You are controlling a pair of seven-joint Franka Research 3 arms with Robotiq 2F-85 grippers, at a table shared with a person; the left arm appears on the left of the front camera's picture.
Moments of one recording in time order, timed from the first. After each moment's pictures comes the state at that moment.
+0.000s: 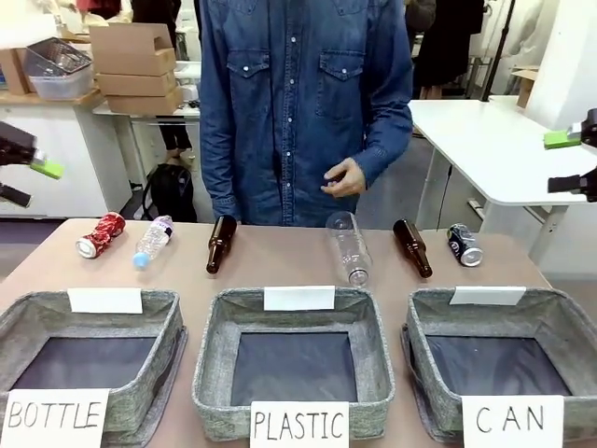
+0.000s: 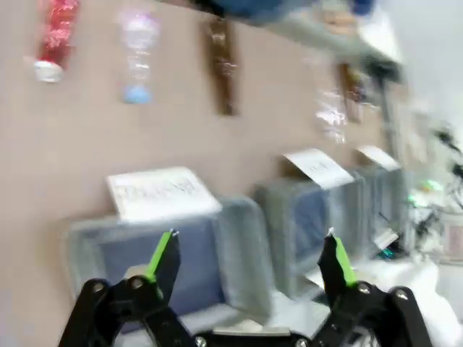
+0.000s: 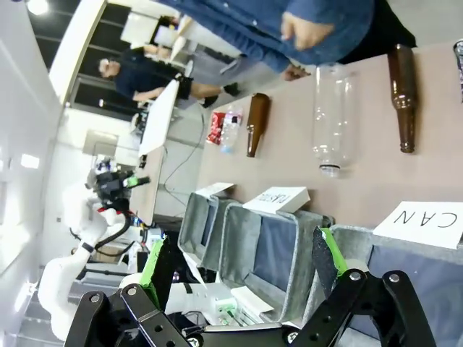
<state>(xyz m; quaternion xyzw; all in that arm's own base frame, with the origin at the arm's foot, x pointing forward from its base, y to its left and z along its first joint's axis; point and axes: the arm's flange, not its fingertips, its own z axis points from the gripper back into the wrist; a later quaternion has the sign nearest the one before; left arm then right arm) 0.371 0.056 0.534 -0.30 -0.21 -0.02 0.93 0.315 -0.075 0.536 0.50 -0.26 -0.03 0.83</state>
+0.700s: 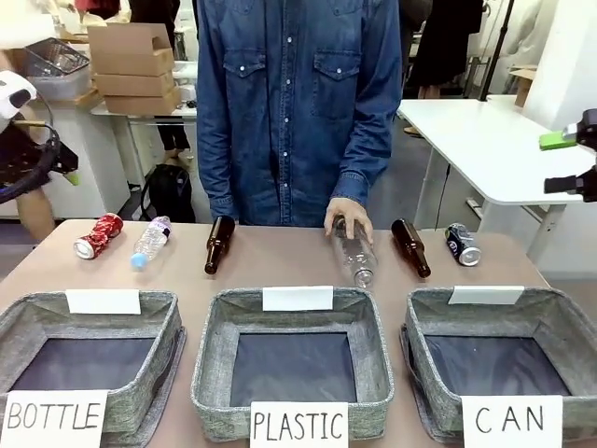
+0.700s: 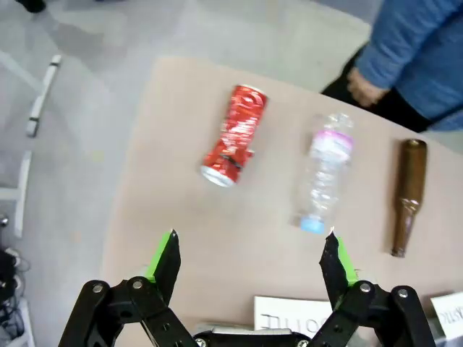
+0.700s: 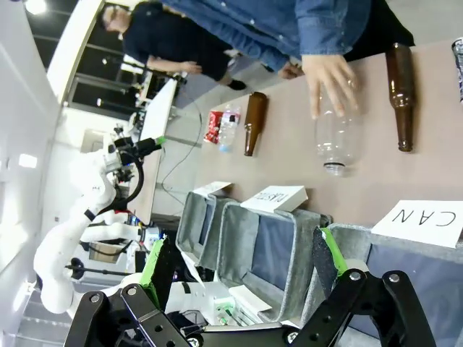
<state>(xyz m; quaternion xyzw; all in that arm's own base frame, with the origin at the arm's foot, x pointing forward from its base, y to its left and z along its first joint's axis) 0.481 0.047 0.497 -0.05 -0.26 0.06 0.96 0.314 -0.075 0.535 0.49 -0.26 -0.03 0.83</state>
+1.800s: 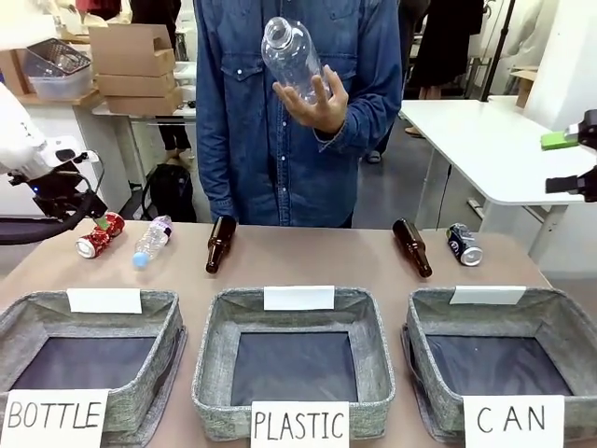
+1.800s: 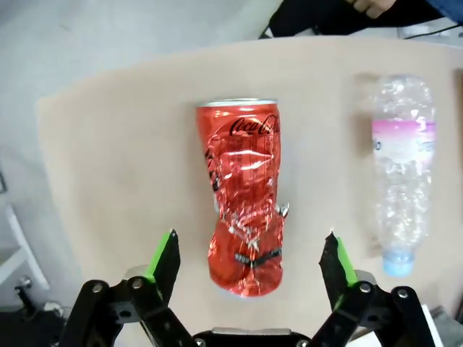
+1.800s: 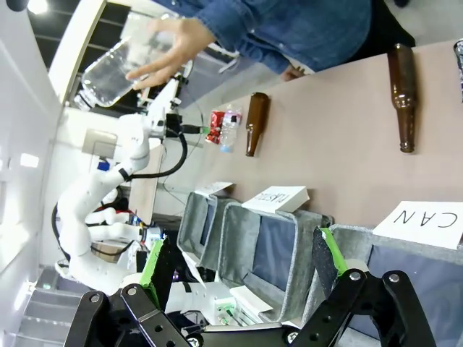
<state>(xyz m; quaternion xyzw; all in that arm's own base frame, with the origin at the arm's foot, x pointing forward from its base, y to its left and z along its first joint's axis) 0.632 0.097 0.345 -0.10 -0.10 -0.14 0.98 0.315 -0.074 0.535 0.50 -0.26 -0.03 0.83</state>
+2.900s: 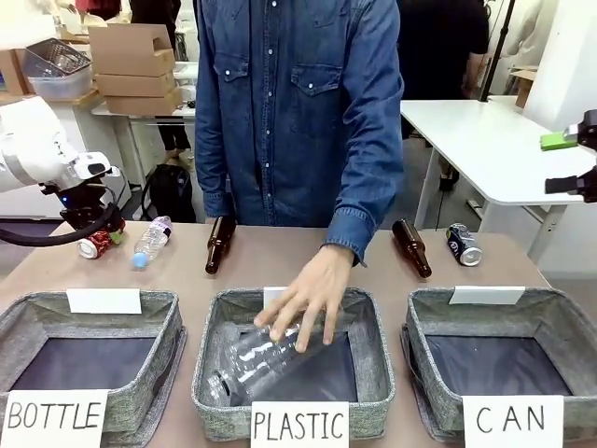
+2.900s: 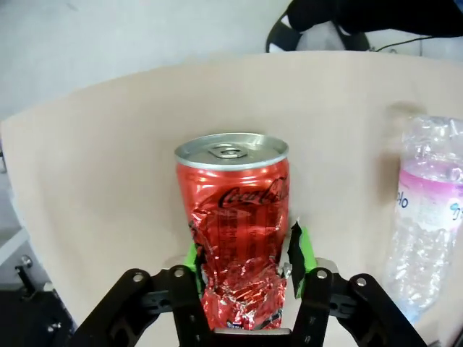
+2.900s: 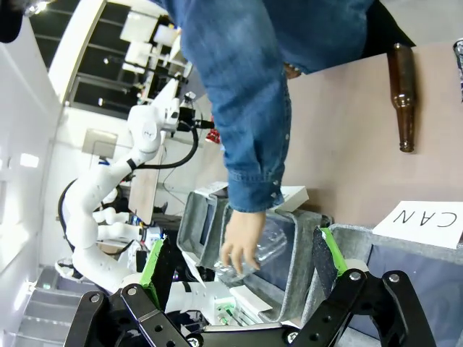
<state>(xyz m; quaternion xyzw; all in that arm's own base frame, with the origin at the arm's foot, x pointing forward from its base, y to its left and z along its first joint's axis) 0.659 0.068 0.315 -0.07 -0.07 -0.11 0.99 0.314 -0.075 0.534 0.50 -0.26 -0.03 0.83</state>
